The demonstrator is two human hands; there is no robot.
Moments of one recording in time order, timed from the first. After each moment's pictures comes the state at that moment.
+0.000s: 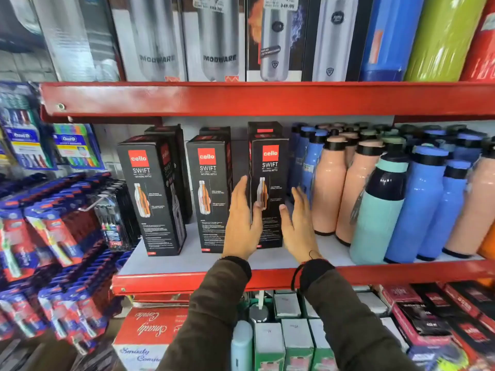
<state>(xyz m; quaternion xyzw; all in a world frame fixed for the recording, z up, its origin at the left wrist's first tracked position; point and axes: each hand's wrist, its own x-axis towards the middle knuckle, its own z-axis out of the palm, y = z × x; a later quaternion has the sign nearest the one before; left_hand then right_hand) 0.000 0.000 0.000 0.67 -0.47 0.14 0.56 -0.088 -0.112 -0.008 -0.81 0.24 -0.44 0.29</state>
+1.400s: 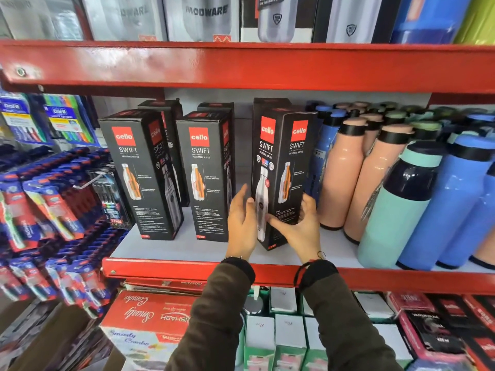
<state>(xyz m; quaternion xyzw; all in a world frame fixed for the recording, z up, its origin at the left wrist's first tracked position) -0.004 -0.032 -0.026 0.65 -0.27 -0.04 0.71 -0.077 -0.144 -0.042 -0.69 0.17 -0.46 0.53</state>
